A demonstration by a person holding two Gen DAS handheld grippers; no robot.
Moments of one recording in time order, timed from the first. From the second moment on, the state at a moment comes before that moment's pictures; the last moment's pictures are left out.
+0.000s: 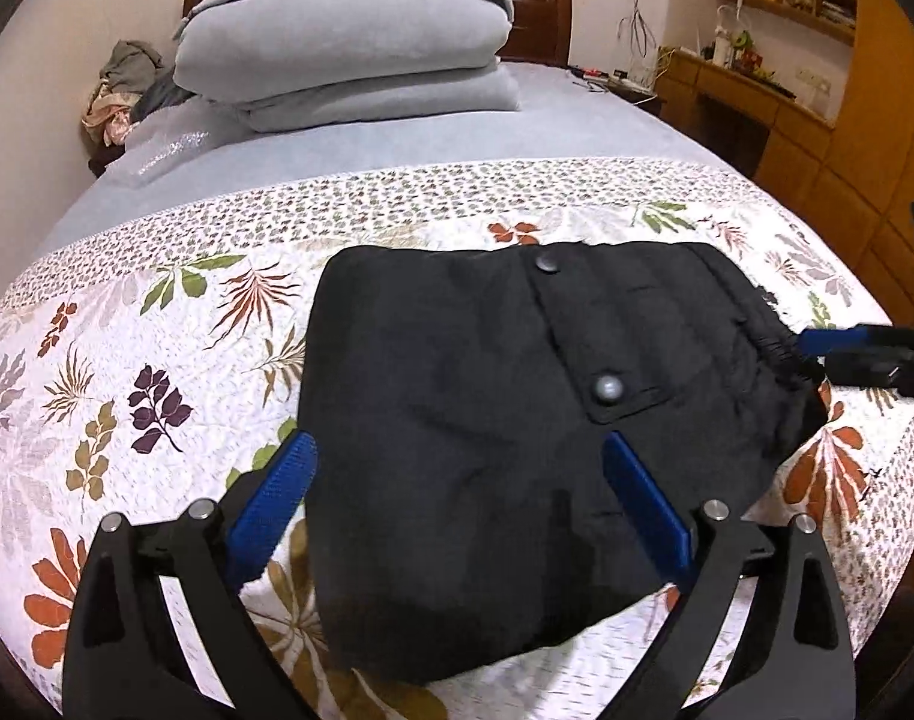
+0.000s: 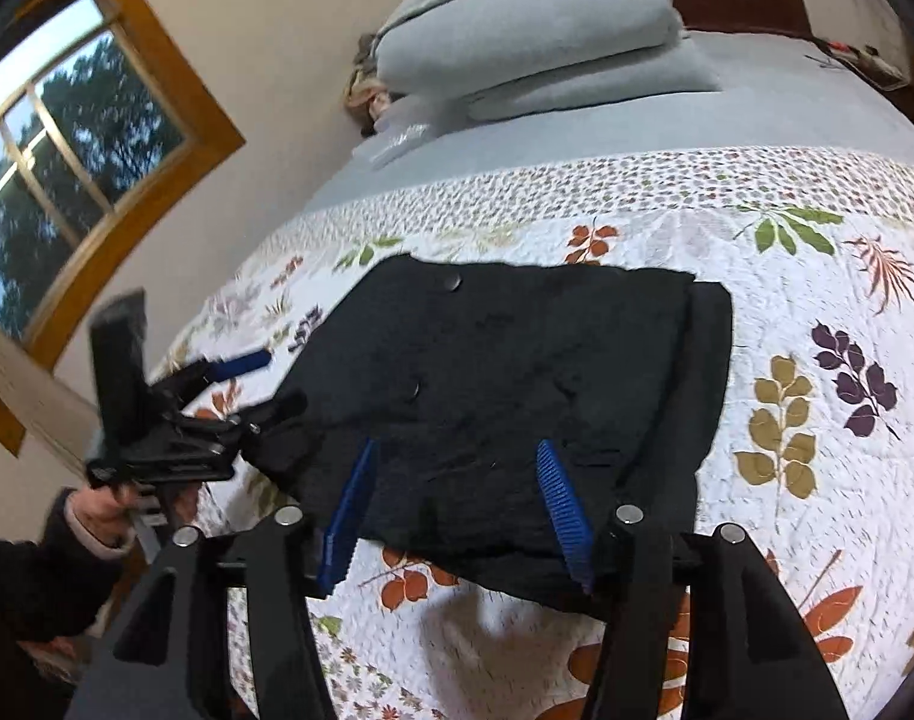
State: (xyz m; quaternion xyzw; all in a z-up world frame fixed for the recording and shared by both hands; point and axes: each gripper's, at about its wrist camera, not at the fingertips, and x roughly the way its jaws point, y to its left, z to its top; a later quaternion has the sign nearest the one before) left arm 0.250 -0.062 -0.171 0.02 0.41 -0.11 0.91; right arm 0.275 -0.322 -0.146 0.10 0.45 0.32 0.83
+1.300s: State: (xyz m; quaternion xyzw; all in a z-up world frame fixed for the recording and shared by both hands) left arm 0.249 -0.035 -0.211 -0.03 0.47 -0.06 0.88; right arm 0.268 -0.373 -0.177 0.19 0.50 0.28 0.80
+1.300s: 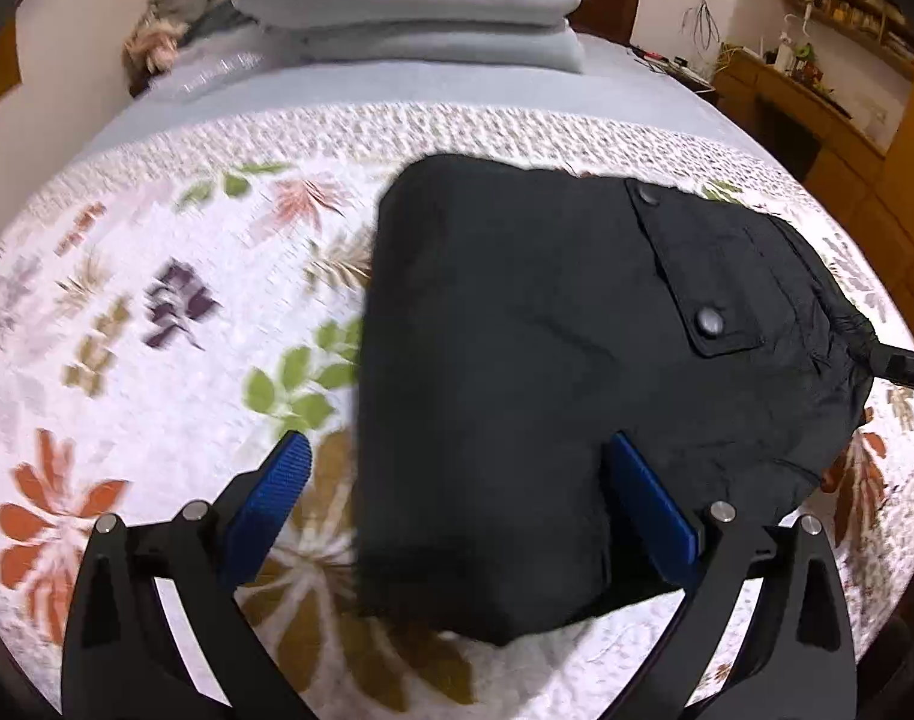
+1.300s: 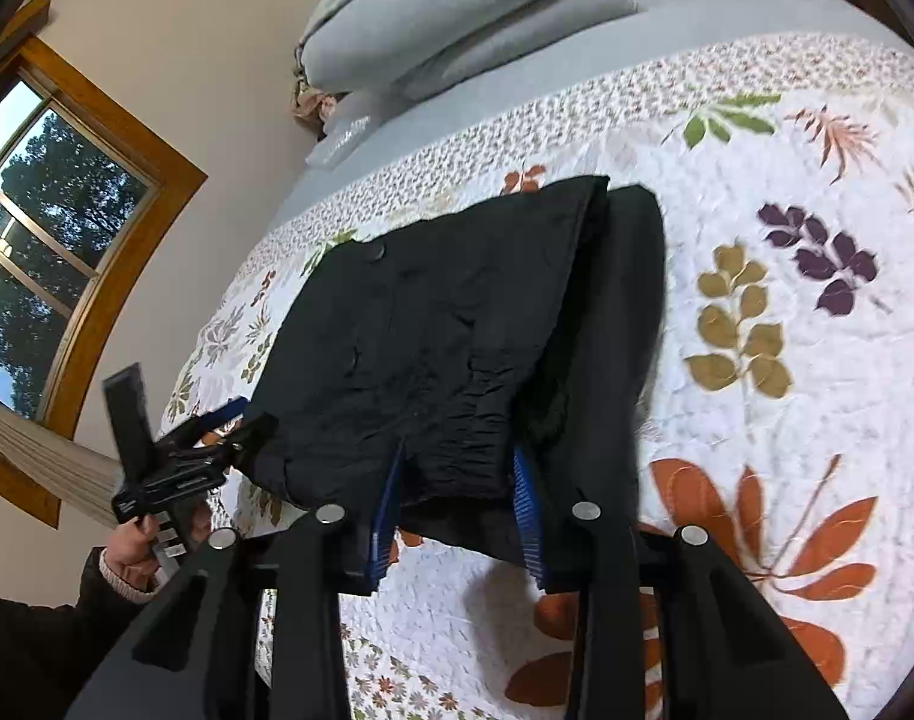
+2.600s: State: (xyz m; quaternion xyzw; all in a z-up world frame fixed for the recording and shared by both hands) left arm 0.210 -0.045 -0.160 -0.04 0.43 -0.03 0.90; right arm 0.206 -0.343 -0.114 0.09 0.43 0.16 0.89
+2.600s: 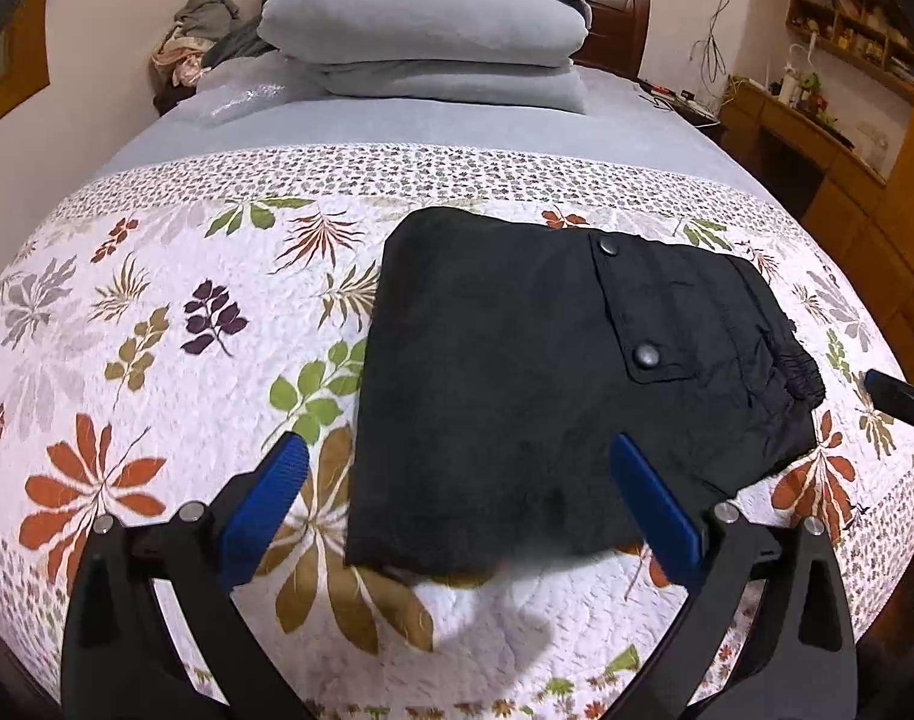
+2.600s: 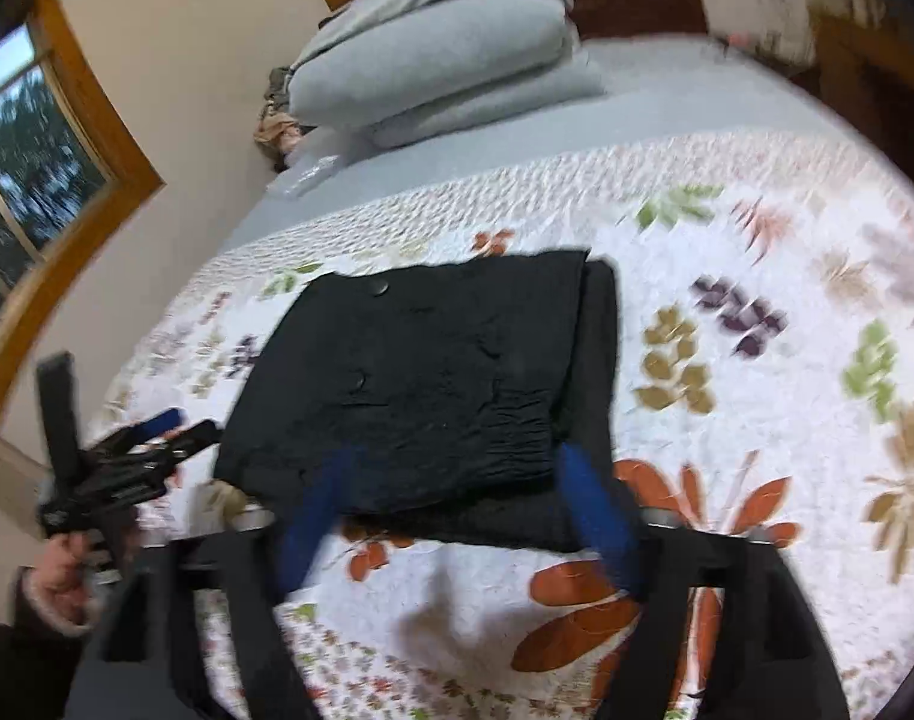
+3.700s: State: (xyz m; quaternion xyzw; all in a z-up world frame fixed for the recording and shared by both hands) left arm 0.127 -0.034 -0.112 -0.05 0.40 -0.01 0.91; right arm 0.139 -0.306 -0.093 0.04 0.43 0.00 0.90
